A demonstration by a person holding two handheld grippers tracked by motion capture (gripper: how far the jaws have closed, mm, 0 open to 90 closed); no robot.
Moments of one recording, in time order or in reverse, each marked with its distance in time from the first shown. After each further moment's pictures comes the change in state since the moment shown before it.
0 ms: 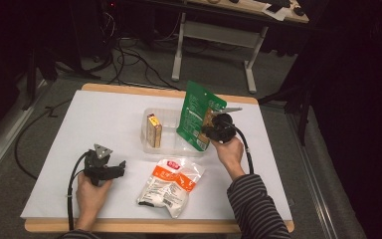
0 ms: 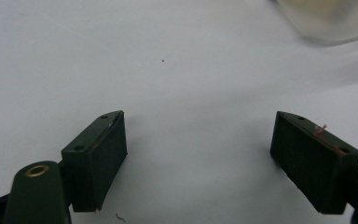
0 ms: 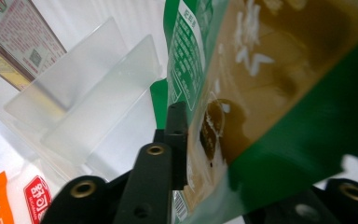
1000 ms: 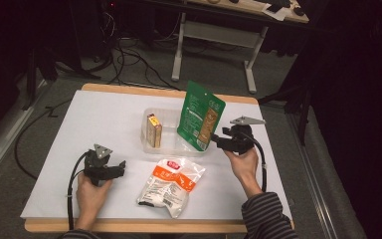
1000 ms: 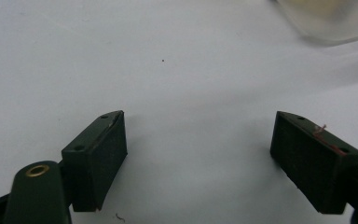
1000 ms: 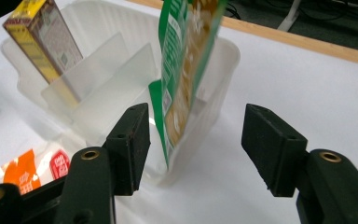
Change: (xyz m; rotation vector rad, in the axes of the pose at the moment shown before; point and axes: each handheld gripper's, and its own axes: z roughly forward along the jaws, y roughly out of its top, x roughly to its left) left arm 0.000 0.000 0.000 -0.002 0.000 -0.005; right arm -0.005 -0.035 -0.060 -0.122 -0.022 0.018
